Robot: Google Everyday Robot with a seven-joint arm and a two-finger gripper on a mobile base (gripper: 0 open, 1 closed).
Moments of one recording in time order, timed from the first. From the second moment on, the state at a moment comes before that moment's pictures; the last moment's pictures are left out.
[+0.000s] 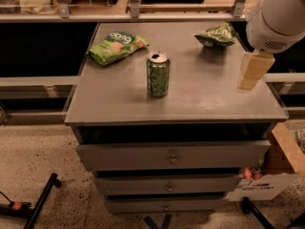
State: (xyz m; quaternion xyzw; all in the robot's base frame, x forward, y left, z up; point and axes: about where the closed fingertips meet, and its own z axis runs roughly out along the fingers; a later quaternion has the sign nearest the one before) arm 0.553 -0.218 0.970 -0.61 0.72 -0.21 0.23
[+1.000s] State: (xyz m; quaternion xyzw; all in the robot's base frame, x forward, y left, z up) arm 0.599 -0.255 0.955 -0.55 0.76 -0.25 0.23
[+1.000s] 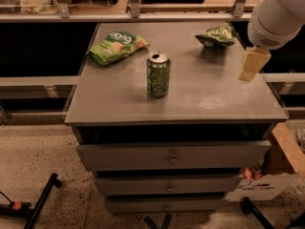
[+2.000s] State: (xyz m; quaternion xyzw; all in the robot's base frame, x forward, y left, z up) arm 0.703 -0.282 0.946 -0.52 0.75 -0.25 0.33
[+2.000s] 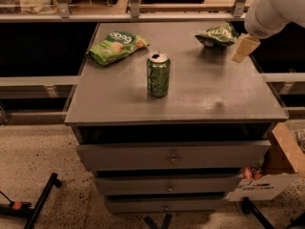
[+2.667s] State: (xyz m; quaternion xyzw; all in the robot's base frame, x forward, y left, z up) arm 0.755 -0.266 0.925 -0.53 0.73 -0.24 0.35
